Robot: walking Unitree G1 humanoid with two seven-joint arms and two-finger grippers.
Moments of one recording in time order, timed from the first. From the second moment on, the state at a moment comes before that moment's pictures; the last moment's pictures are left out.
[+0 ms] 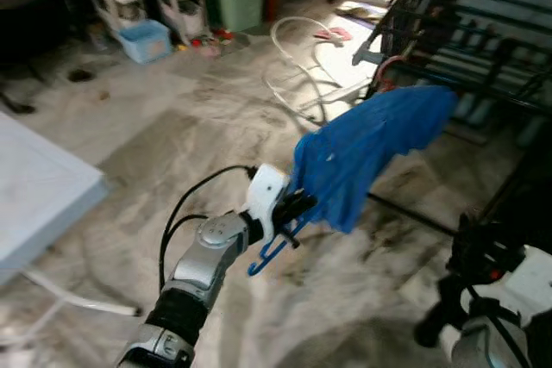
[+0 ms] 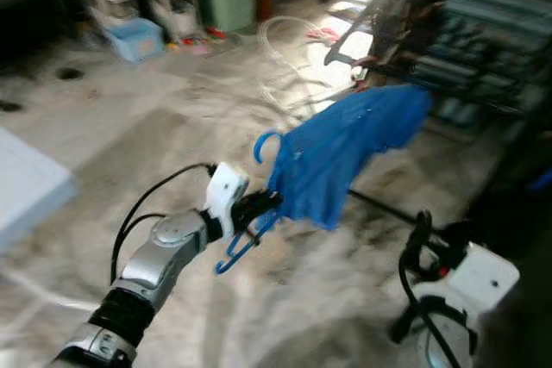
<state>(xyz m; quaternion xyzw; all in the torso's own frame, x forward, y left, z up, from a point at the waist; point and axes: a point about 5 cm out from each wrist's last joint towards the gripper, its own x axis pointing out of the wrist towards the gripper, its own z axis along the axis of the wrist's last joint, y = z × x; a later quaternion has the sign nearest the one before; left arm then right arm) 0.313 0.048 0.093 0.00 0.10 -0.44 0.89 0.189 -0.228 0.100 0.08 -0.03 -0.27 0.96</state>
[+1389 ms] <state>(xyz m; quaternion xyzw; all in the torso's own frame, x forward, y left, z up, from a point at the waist) 0.328 0.018 0.098 0.03 0.11 -0.52 0.85 0.163 -0.218 0.091 0.04 0.02 -0.23 0.97</state>
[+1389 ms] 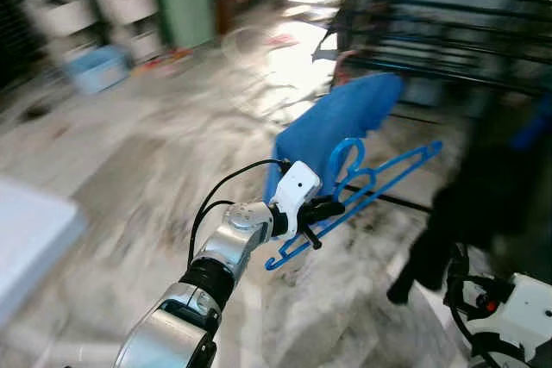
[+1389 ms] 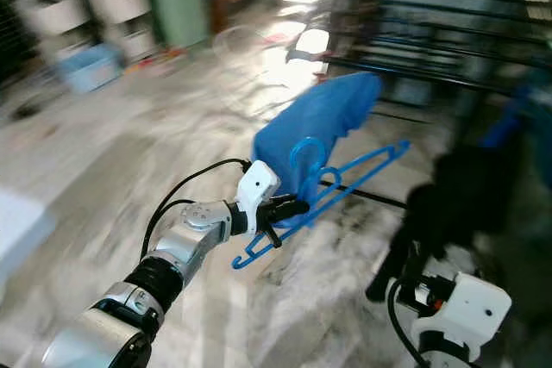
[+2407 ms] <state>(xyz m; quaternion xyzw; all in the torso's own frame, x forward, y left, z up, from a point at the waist) 0.322 0.016 0.097 0.06 0.08 -0.55 0.83 0.166 -0.222 0.096 -0.02 0.04 -0.15 0.99</state>
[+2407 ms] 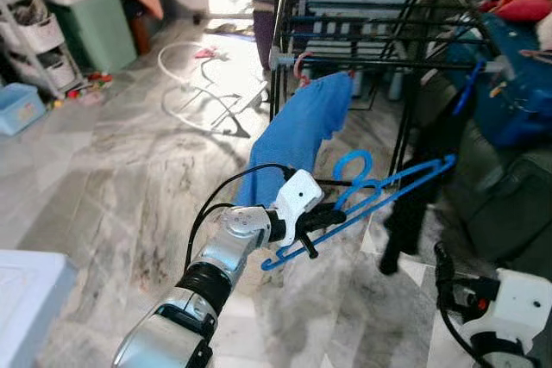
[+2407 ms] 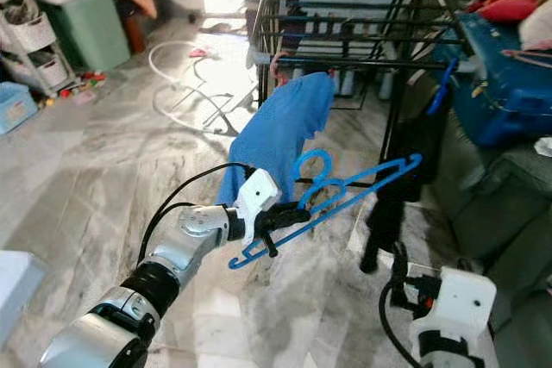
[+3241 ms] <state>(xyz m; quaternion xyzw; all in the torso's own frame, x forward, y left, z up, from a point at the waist) 0.321 0.021 0.114 0.27 -0.04 -0.61 0.75 0.181 -0.268 0.194 -0.41 0.18 0.28 0.85</state>
